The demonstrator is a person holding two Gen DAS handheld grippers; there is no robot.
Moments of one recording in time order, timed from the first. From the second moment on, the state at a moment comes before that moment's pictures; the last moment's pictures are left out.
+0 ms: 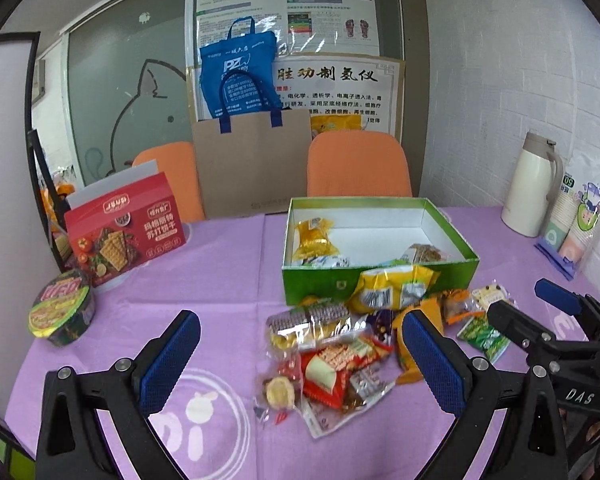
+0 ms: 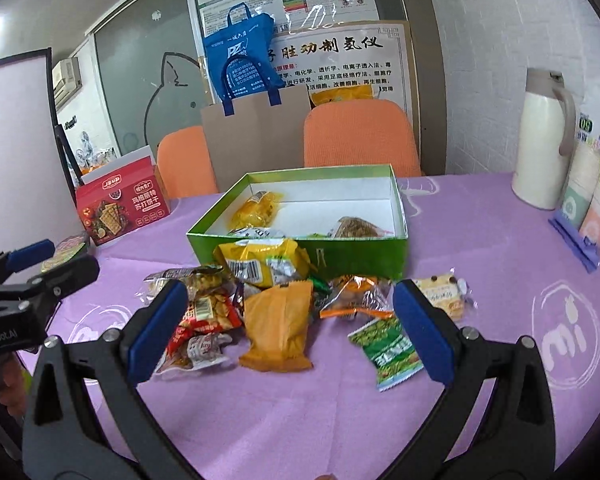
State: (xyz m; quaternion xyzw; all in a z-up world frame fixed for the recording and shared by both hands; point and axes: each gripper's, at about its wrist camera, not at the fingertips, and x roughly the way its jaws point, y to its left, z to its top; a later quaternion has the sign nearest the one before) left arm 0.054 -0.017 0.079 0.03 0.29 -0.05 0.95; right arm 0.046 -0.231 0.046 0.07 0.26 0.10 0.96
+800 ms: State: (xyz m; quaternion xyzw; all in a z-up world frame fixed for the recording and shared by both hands) left arm 0.036 0.023 0.007 -0.02 0.37 -0.10 0.92; right arm 0.096 -0.202 -0.030 0.05 0.43 0.12 0.90
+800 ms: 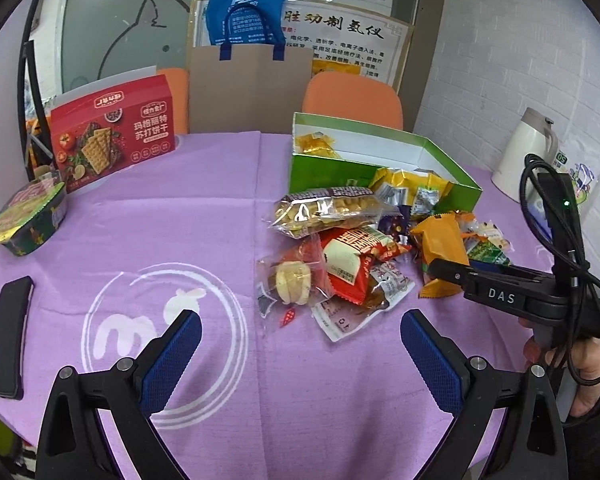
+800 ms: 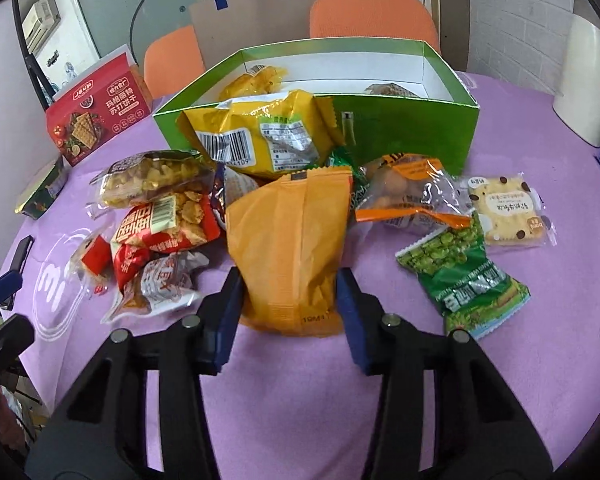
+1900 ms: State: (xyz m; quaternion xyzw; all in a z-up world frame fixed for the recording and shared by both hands) left arm 0.086 0.031 -0.028 -0.05 0.44 -0.12 0.89; right arm 0.028 -0.232 -0.030 0.04 0.43 0.12 0.89
